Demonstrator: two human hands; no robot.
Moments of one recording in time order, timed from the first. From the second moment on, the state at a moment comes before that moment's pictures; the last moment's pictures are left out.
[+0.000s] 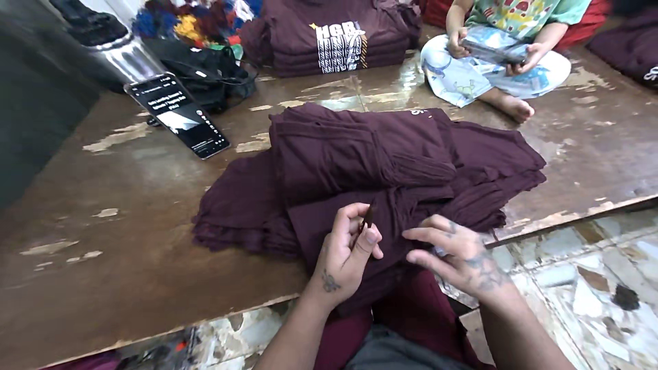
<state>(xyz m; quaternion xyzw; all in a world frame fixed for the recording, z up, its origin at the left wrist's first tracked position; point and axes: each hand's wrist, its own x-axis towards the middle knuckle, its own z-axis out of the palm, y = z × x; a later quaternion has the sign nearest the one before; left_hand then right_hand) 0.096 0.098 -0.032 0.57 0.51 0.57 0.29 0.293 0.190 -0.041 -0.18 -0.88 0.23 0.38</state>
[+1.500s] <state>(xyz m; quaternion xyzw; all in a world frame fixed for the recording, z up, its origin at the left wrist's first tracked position) 0.103 0.080 -0.019 0.71 0.60 0.36 0.10 0.319 0.177 -0.044 -0.08 -0.86 0.25 0.45</state>
